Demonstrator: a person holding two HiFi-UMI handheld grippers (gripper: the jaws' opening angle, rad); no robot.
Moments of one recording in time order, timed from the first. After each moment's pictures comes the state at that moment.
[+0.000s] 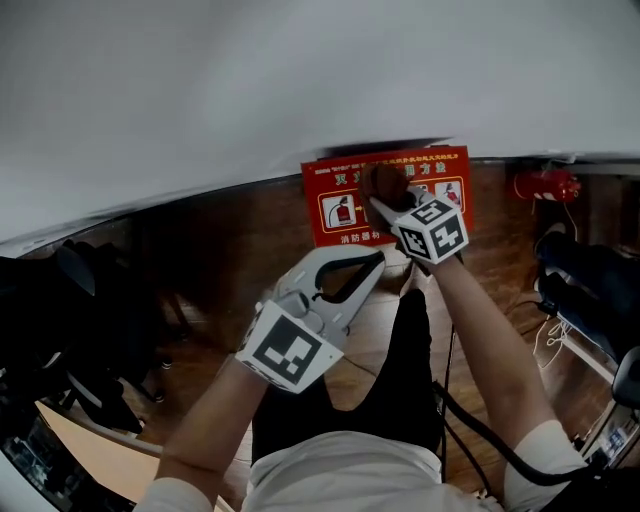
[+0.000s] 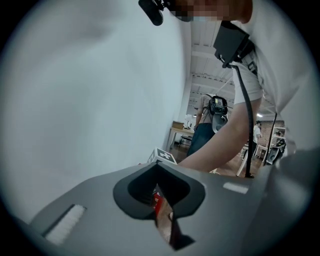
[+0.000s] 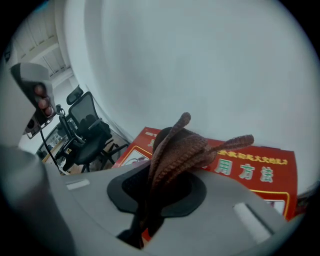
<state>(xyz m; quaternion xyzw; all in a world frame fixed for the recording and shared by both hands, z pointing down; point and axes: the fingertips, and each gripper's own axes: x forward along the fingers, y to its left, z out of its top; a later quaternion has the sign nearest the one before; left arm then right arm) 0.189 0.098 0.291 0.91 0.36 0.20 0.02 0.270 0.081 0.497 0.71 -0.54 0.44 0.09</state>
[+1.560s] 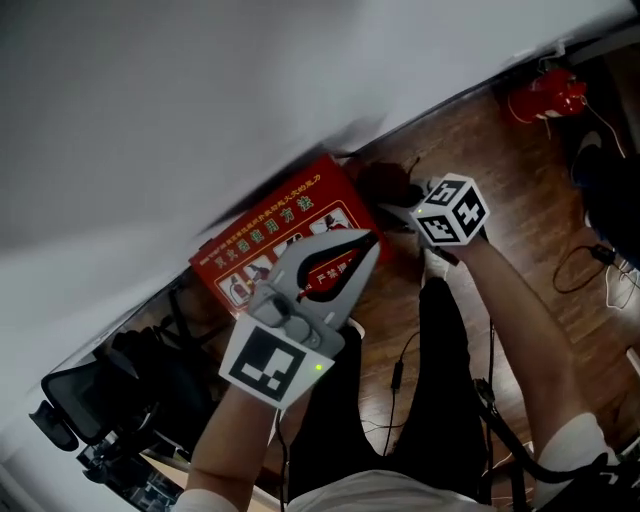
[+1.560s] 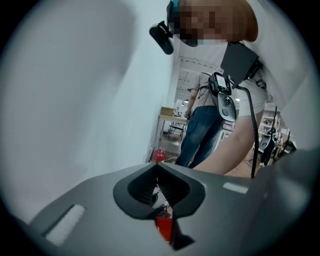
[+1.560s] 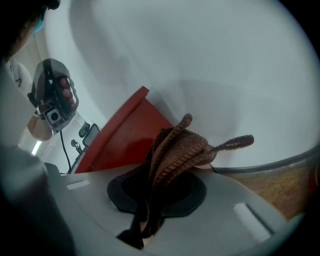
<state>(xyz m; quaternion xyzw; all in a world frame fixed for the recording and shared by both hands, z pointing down) 0.354 0.301 0.362 0.86 0.44 0.25 -0.03 0.360 0.276 0.594 0.67 -0.56 0.47 -0.11</state>
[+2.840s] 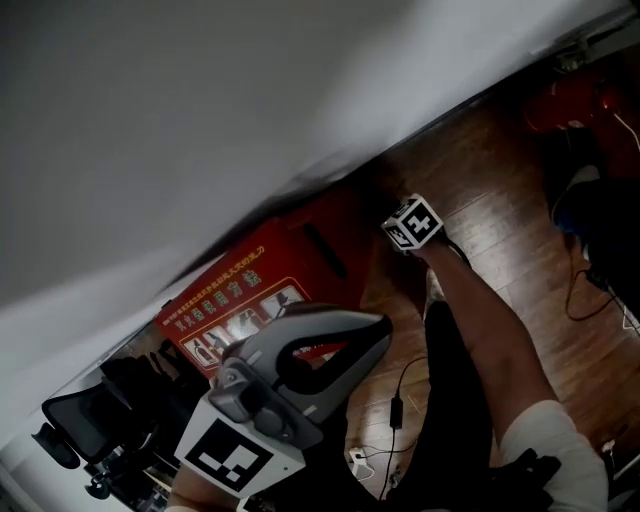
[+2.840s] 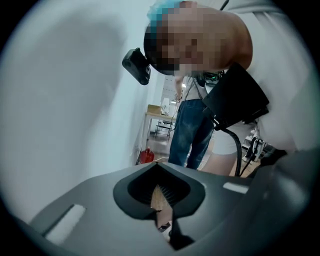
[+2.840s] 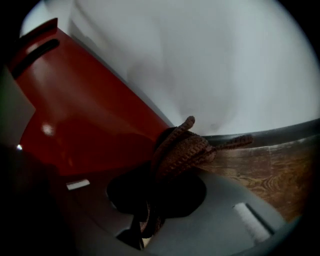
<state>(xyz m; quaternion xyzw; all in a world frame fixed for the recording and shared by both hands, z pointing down) 0.370 0.357 0.393 0.83 0.51 0.23 -0.03 0.367 0.280 0.848 0.66 -0.50 0.55 -0.05</state>
